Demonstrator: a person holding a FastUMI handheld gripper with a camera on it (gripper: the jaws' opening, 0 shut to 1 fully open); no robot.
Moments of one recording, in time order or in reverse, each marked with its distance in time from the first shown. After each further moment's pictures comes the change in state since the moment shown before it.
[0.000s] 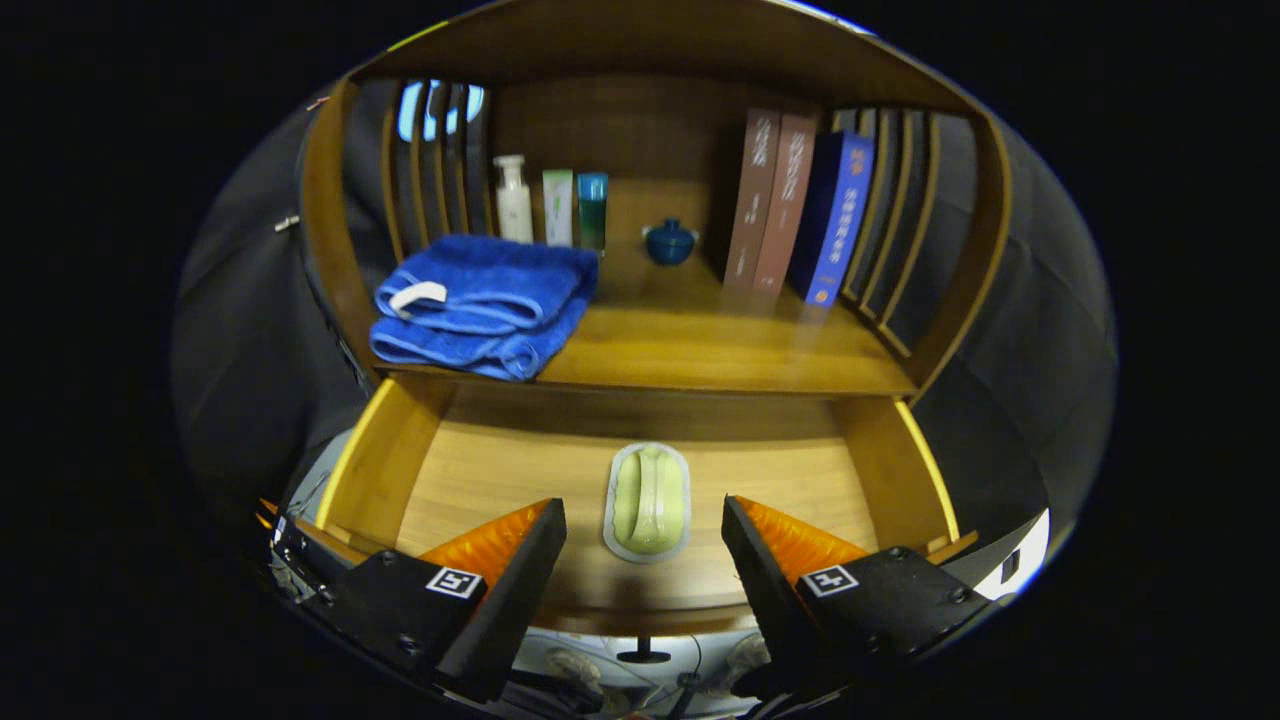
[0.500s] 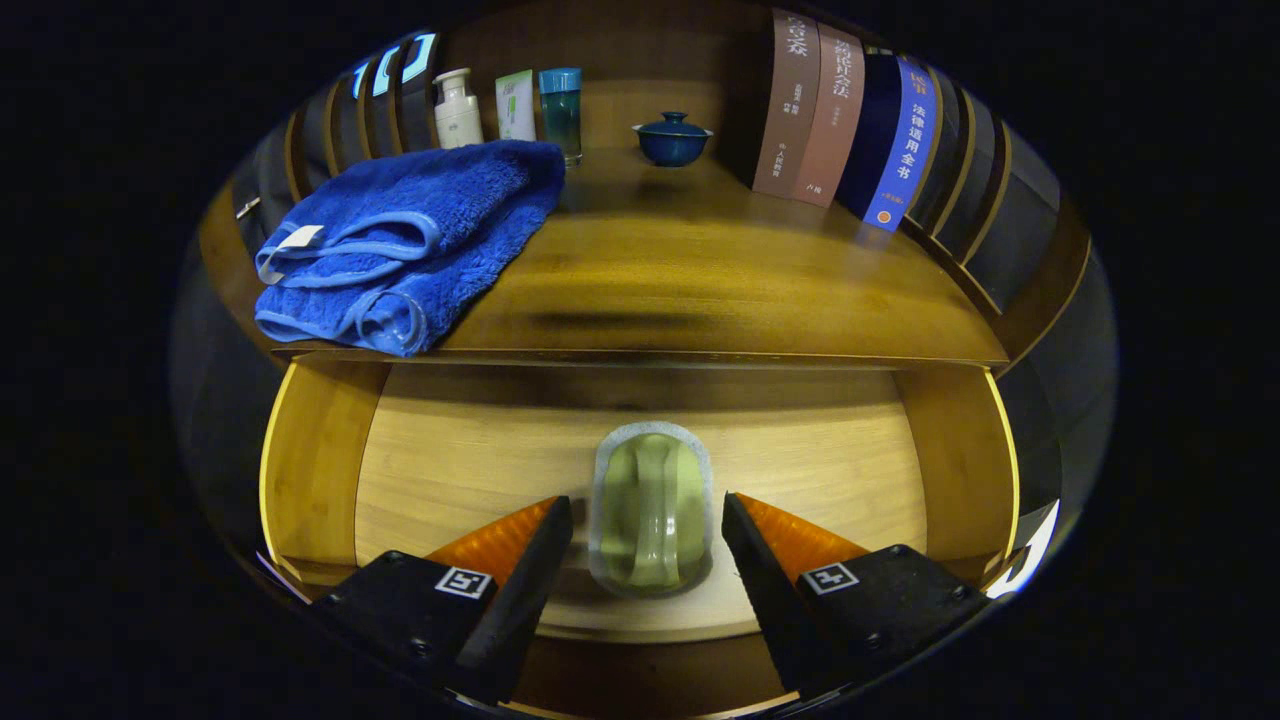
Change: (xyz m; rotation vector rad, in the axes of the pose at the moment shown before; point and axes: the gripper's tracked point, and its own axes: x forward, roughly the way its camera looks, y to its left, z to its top) arm 0.084 0.001 -0.016 0.023 0.175 -0.004
